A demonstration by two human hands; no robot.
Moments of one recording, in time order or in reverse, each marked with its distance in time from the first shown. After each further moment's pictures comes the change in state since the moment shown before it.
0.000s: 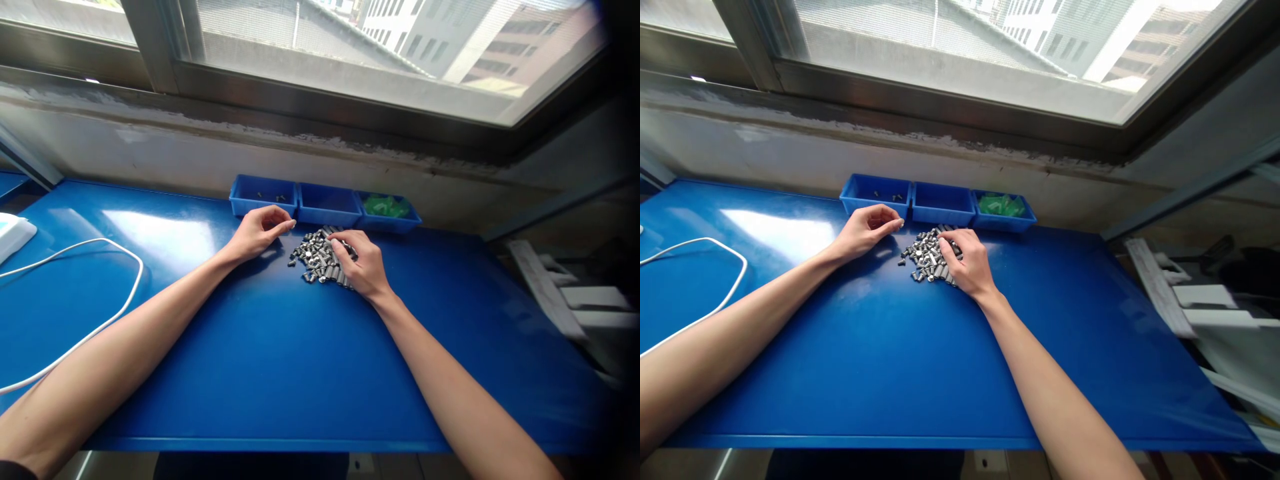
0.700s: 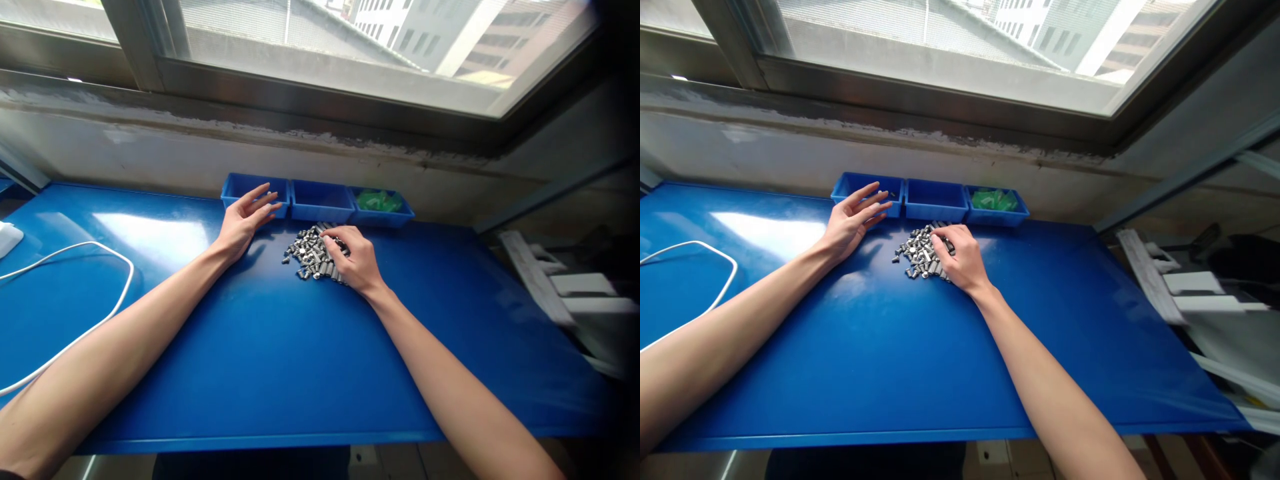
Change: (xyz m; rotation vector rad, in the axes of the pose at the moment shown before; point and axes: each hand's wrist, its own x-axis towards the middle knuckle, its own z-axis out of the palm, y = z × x) left_hand 0.002 -0.003 -0.002 -0.422 0.176 -0.087; right_hand 0.000 -0.001 0.001 -0.001 -0.004 -0.013
